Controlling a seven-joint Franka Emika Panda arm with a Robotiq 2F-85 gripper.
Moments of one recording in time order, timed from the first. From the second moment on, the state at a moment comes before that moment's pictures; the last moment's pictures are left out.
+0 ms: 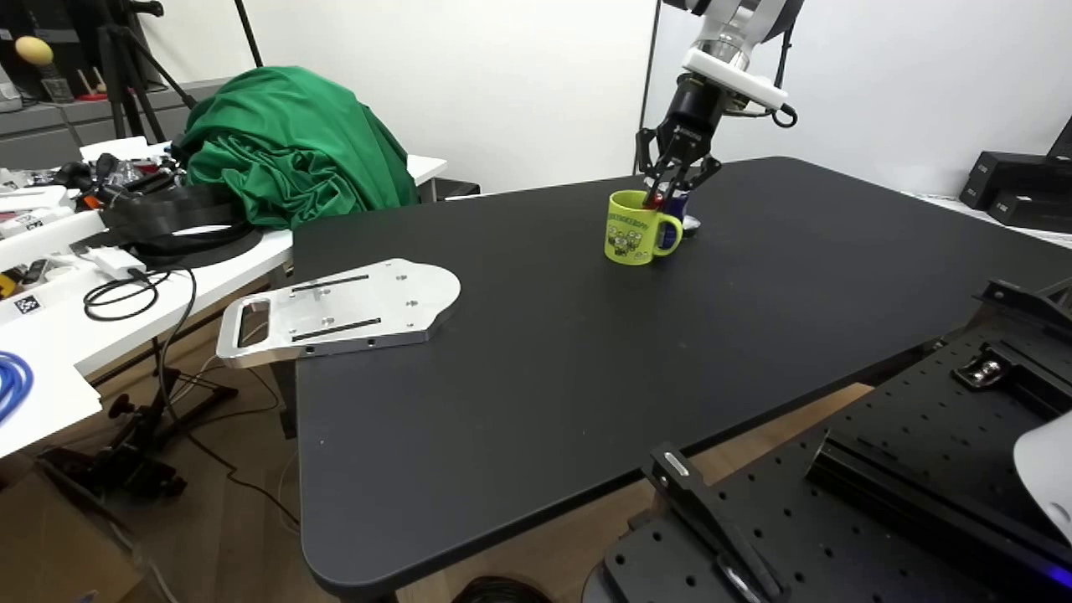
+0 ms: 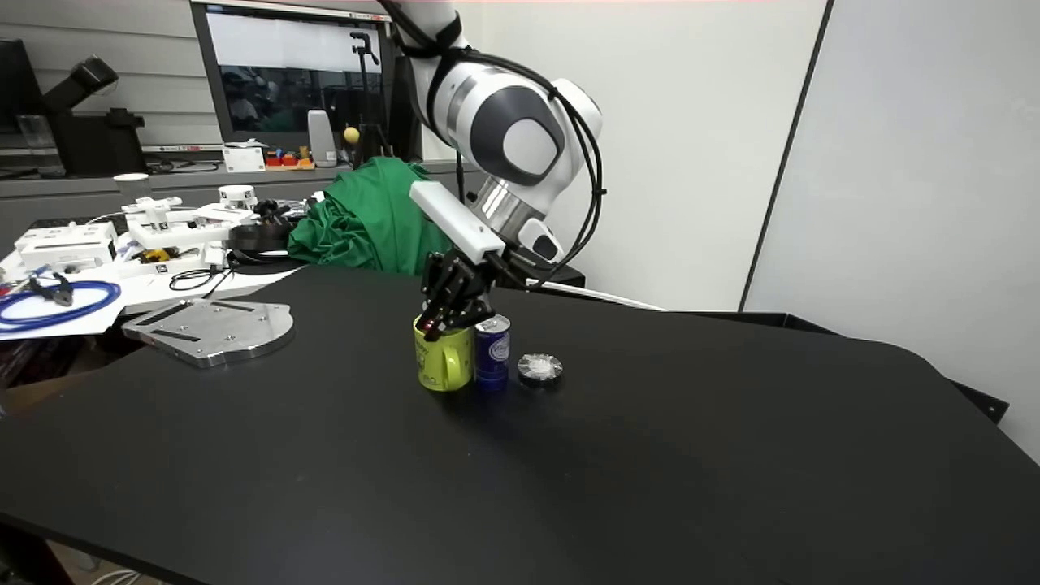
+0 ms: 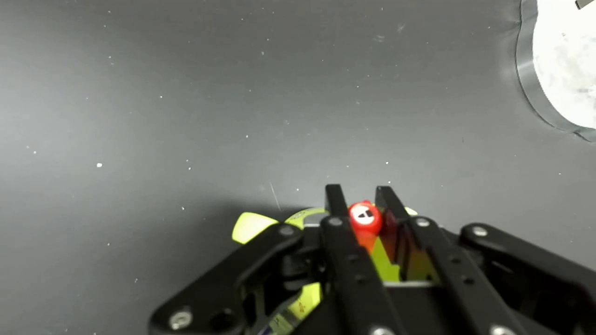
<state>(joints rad) -0.23 0.59 -0.06 -1.95 0.57 2.11 -0.13</state>
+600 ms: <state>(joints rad) -0.23 0.58 -0.05 -1.91 0.61 2.03 -0.09</state>
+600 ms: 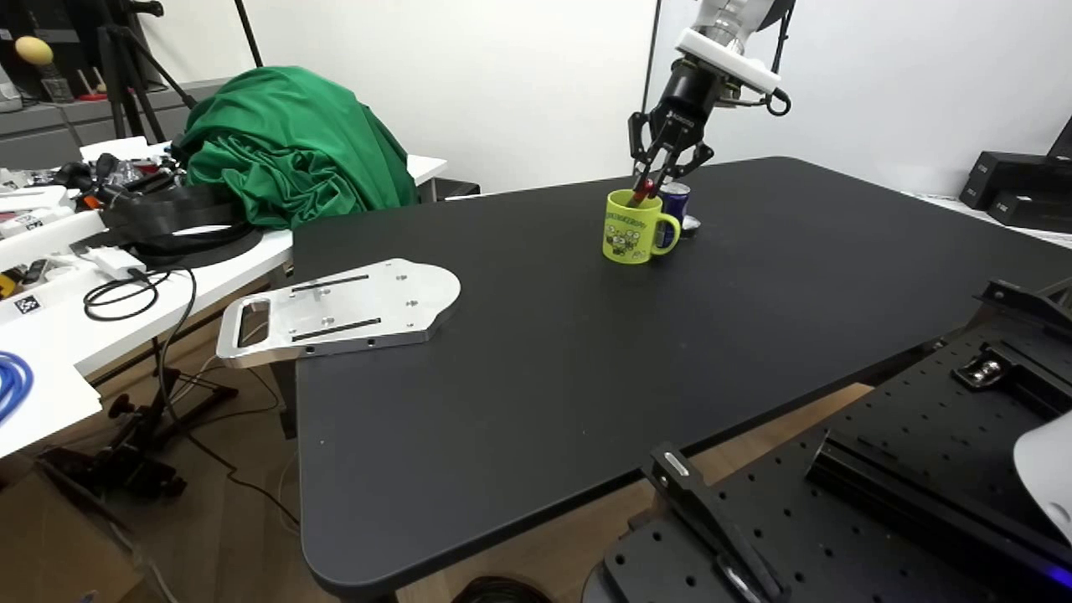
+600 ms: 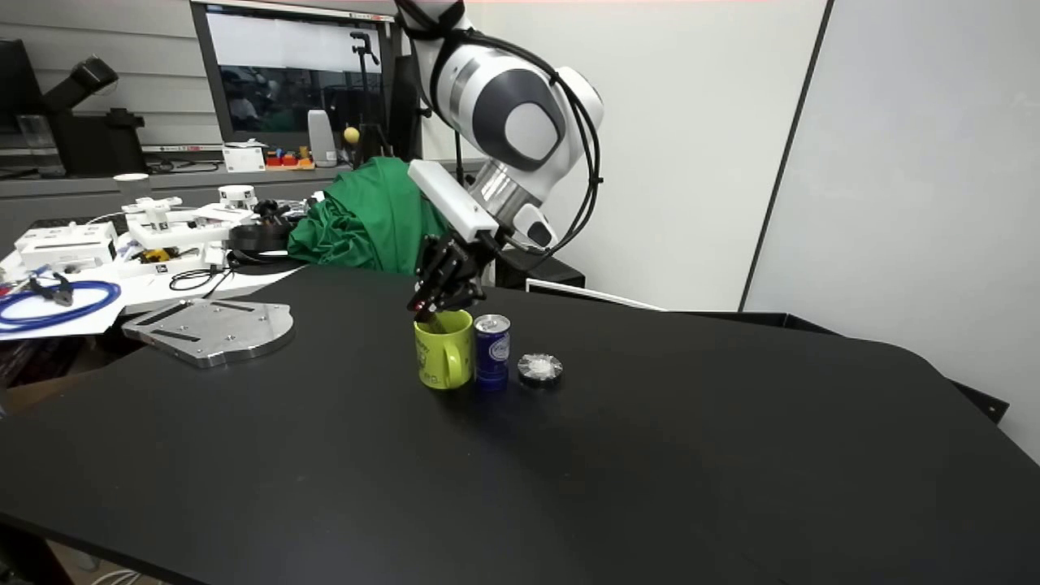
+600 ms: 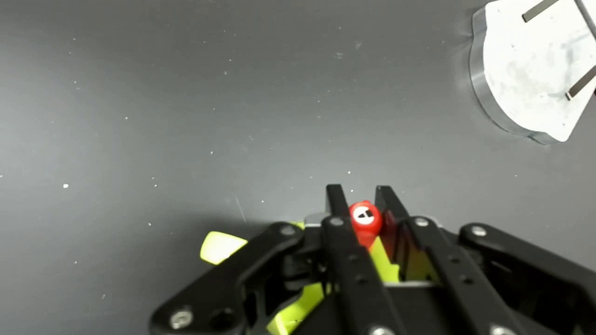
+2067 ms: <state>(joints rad) -0.22 0.20 -0.19 -1.99 0.27 1.66 0.11</state>
